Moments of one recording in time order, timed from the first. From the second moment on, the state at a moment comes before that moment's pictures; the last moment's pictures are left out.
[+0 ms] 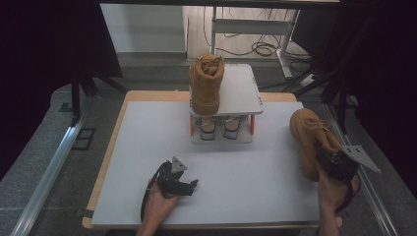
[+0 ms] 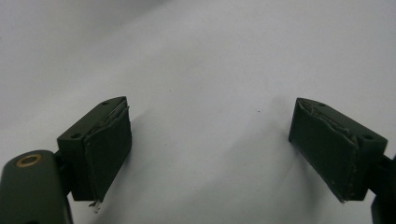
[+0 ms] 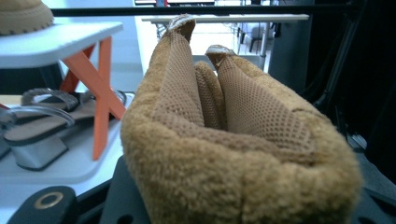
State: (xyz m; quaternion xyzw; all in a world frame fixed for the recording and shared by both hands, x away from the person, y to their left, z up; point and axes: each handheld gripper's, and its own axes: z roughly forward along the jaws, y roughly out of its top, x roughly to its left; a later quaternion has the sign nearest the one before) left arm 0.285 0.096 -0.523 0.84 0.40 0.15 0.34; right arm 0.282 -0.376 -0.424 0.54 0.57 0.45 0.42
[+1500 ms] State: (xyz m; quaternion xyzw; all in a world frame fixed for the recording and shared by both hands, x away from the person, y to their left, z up) left arm 0.285 0.096 -0.524 0.84 0.40 0.15 0.34; right arm 0.331 -0.310 -0.334 0.46 0.59 0.51 0.43
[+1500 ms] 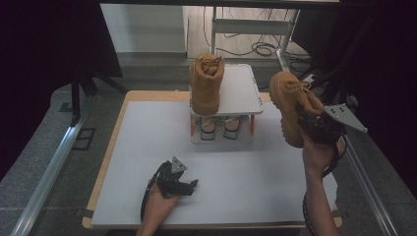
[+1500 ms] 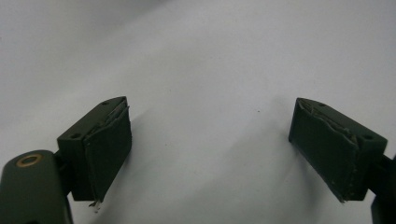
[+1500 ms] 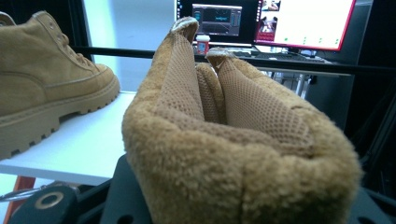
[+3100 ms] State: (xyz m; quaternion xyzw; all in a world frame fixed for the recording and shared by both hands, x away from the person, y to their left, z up) left arm 0.285 0.096 -0.524 0.84 0.40 0.15 0.34; right arm 0.408 -0.204 -0.321 0.40 0.65 0.52 0.38
